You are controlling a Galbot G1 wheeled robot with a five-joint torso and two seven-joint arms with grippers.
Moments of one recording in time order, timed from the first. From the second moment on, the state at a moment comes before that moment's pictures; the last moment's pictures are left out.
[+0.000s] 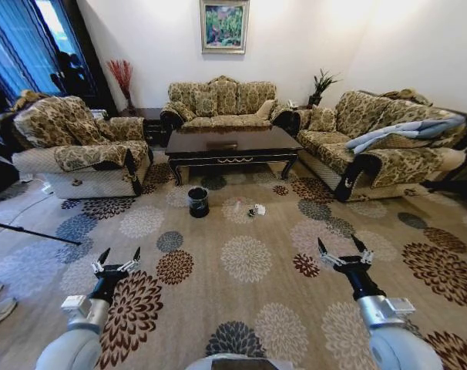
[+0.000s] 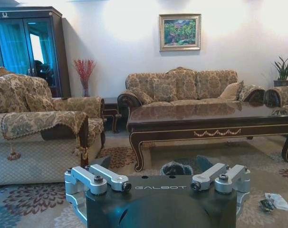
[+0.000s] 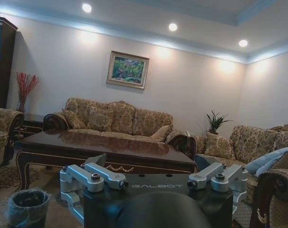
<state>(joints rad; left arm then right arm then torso) 1.83 -1.06 -0.78 -2.19 -0.52 -0.02 -0.16 -1.82 1.16 0.88 2.21 0.38 0.13 0.02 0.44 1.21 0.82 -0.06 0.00</state>
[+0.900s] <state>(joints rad) 1.83 -1.11 -0.80 -2.21 -0.51 0.03 -0.11 -1.81 1.16 0.86 2.21 0.39 0.13 0.01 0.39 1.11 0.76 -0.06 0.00</state>
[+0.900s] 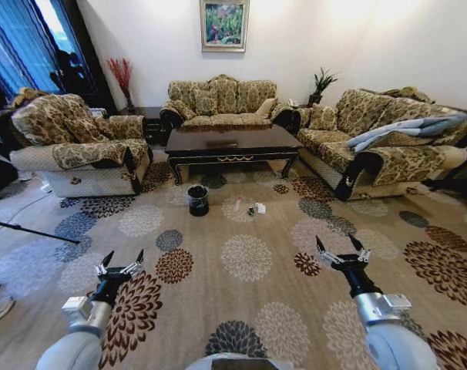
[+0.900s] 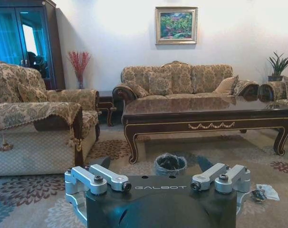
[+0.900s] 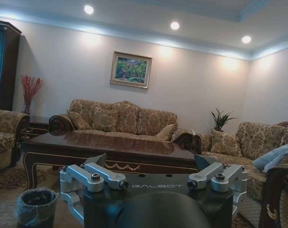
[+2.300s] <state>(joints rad) 1.80 -1.14 -0.77 -2.22 -0.46 0.05 -0.12 -1.81 1.11 0.81 2.14 0.39 0.14 0.01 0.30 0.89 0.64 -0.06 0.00</state>
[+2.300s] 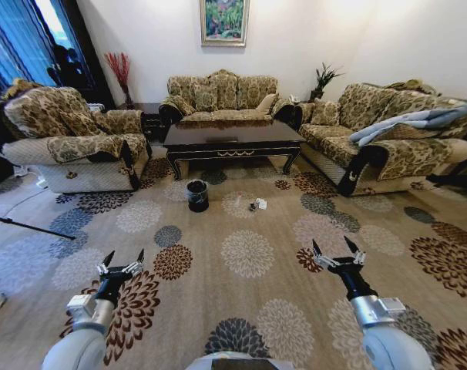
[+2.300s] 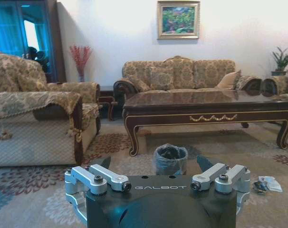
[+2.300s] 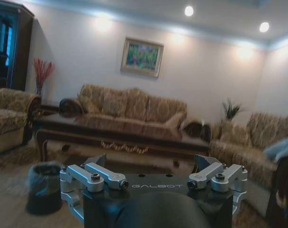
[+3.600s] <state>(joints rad) 1.84 -1.16 -0.78 -2.23 -0.46 0.06 -0.13 -1.86 1.12 0.82 2.16 0.33 0.11 0.01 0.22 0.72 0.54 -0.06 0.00</state>
